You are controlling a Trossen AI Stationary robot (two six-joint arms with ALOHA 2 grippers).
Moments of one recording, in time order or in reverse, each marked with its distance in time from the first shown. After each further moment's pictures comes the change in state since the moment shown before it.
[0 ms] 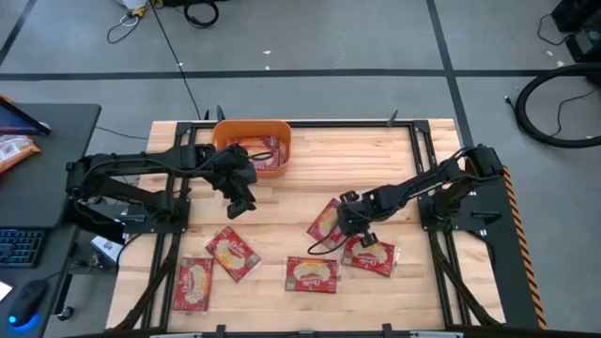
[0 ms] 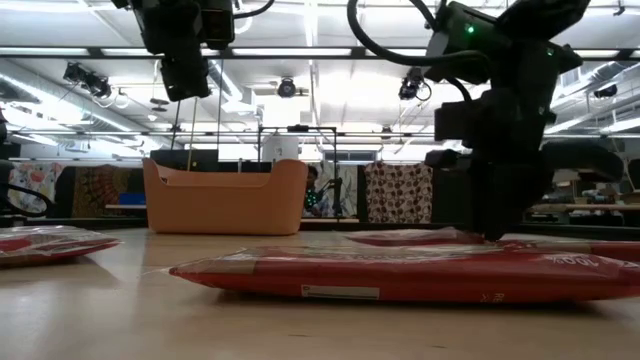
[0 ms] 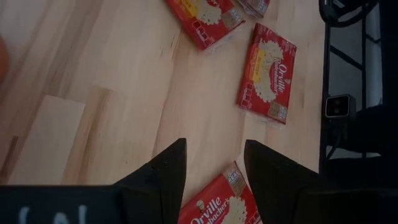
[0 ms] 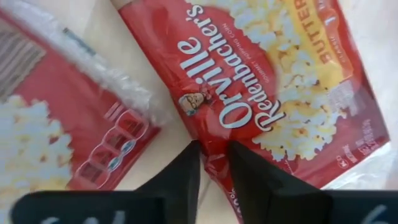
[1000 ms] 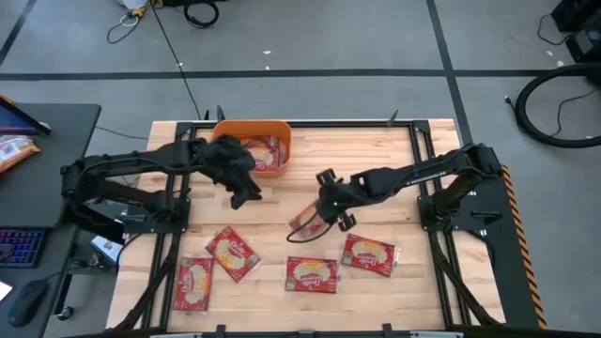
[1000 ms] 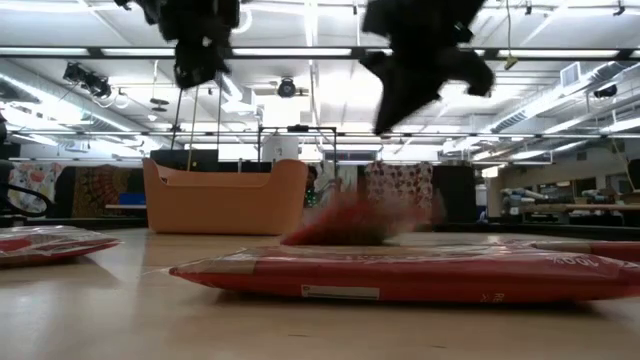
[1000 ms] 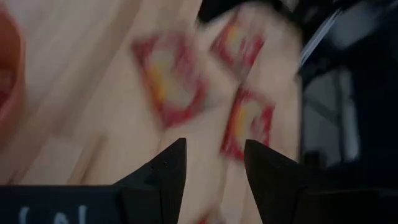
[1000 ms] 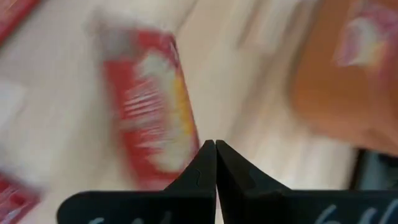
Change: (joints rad) left arm 0.049 -0.060 -0.002 0.153 0.000 -0.129; right arm -0.042 0.003 0.435 -0.186 0.194 -0.261
